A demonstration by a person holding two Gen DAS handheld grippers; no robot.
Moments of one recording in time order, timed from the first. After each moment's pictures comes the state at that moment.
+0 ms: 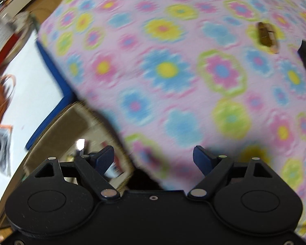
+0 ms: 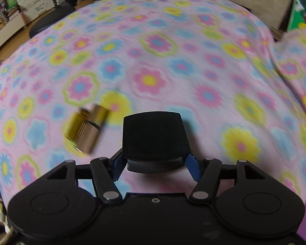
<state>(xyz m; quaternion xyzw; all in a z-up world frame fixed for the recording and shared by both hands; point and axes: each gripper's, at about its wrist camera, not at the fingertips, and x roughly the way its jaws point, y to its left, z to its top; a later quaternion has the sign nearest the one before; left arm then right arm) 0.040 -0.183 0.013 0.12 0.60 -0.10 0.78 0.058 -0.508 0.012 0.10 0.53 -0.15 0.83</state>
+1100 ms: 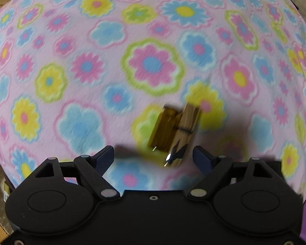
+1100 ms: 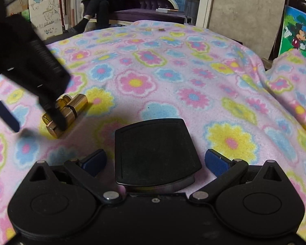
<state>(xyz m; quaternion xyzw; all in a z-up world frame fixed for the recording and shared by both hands) 0.172 -0.381 0.002 0.03 0.67 -0.12 0.74 0.016 -0.502 -0.036 0.03 0.39 -0.14 0.91</state>
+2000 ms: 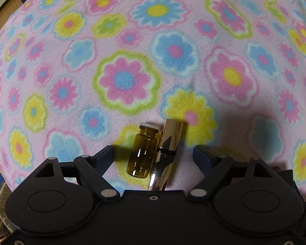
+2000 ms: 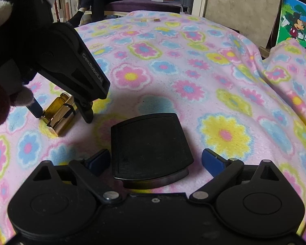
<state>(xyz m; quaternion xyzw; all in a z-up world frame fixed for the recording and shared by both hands) 0.174 -0.448 -0.021 0.11 0.65 -0.12 0.74 0.021 -0.506 -0.029 0.05 0.43 -0.15 0.89</state>
